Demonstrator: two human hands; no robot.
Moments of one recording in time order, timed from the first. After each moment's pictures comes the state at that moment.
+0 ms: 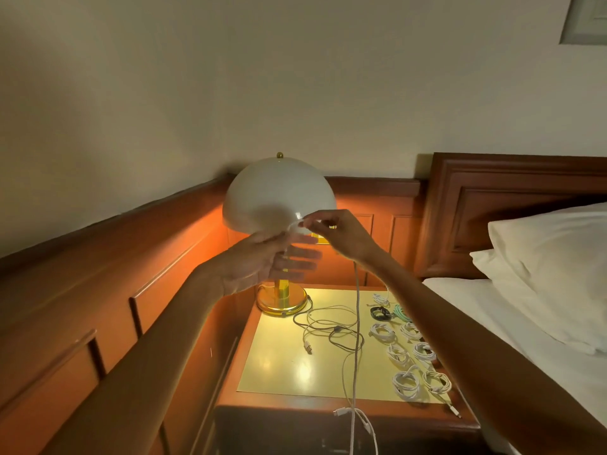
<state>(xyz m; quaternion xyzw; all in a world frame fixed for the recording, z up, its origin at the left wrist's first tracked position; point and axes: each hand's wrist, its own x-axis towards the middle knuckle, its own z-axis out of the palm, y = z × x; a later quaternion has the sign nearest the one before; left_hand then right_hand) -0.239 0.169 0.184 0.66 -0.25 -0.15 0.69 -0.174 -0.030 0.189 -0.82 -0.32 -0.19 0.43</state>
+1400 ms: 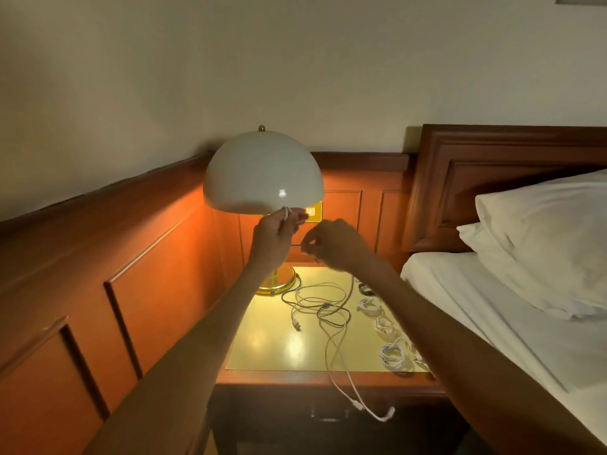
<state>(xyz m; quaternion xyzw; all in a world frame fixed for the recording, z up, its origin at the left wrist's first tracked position) -0.155 0.108 0.113 0.75 -0.21 0.27 0.57 -0.188 -0.043 0.149 -0.94 -0.22 -0.17 0.18</state>
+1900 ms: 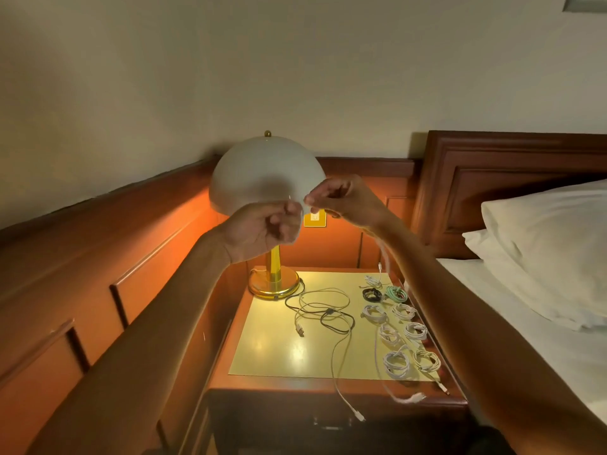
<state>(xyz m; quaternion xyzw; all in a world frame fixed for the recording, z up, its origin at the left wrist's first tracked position) -0.195 0.151 0.187 0.48 -0.27 -0.28 0.79 -0.165 -0.063 0.207 -0.77 -0.35 -0.12 0.52</state>
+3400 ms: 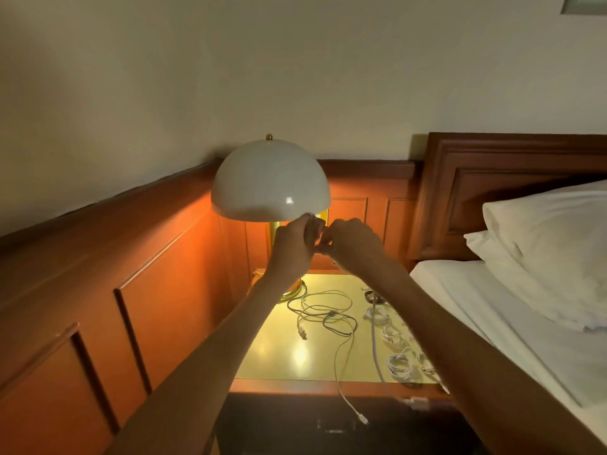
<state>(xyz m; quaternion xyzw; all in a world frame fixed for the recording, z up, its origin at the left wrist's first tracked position) -0.178 0.089 0.132 0.82 -0.23 0.35 0.40 -0.207 -0.041 0.167 -0.96 -0.13 -0.19 0.14</state>
